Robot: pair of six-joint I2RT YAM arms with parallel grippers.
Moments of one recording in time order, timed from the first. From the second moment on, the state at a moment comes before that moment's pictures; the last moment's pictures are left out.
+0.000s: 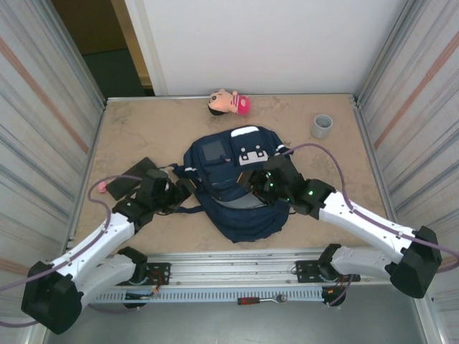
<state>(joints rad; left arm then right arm) -0.49 0.93 0.53 -0.36 0.14 -1.10 0.82 1.11 0.88 -0.46 -0.08 1.25</state>
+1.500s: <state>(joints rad) -0.63 1.61 0.82 -0.02 0.21 -1.06 0.35 1.32 0.81 -0.67 -0.15 0.67</state>
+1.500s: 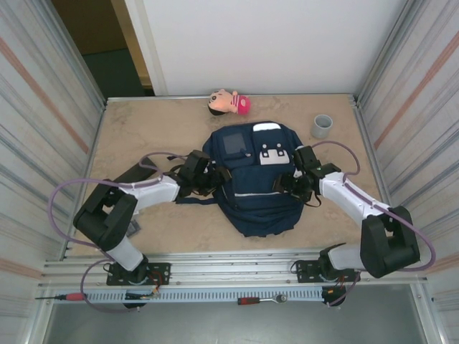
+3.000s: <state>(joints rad) 0.40 1.21 0.81 -1.06 0.01 -1.08 0.62 1.33 0.99 -0.55 -0.16 0.67</state>
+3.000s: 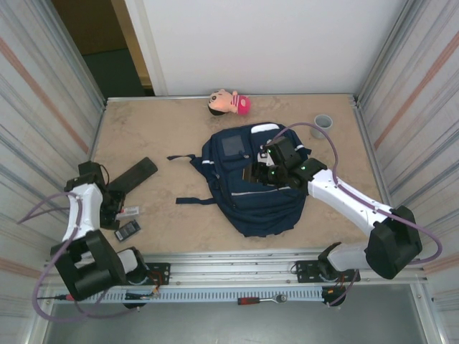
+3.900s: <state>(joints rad) 0.40 1.53 0.84 -0.91 0.06 -1.05 0.61 1.33 0.97 -0.56 -0.15 0.67</state>
